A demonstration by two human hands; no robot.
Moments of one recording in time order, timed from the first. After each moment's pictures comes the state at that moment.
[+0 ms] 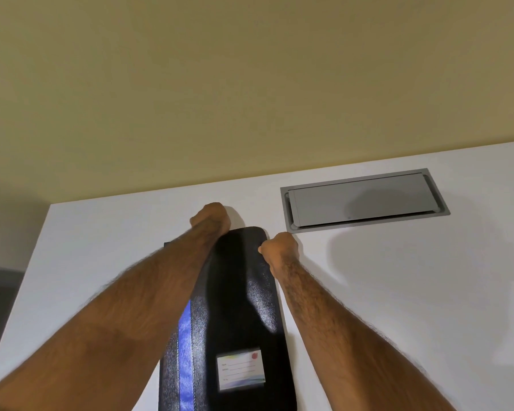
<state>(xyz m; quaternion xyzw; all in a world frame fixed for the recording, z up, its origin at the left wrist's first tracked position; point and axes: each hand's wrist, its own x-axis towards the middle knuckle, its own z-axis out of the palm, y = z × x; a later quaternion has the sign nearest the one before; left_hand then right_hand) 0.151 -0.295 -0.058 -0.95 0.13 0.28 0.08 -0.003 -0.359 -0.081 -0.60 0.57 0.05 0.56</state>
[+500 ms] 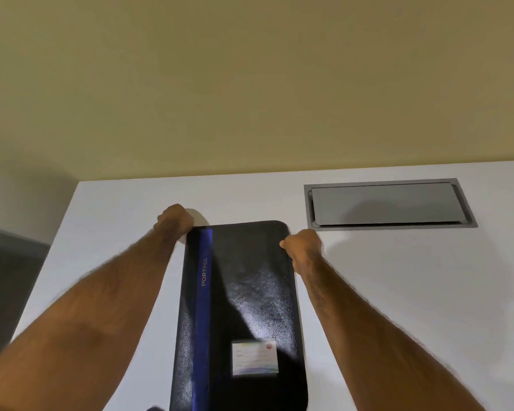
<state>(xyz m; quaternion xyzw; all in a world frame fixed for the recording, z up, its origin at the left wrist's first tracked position) 0.210 -0.156 -0.070 -0.97 0.01 0.25 -0.05 -0.008 -0.362 -0.078 -0.66 0.54 0.08 0.52</state>
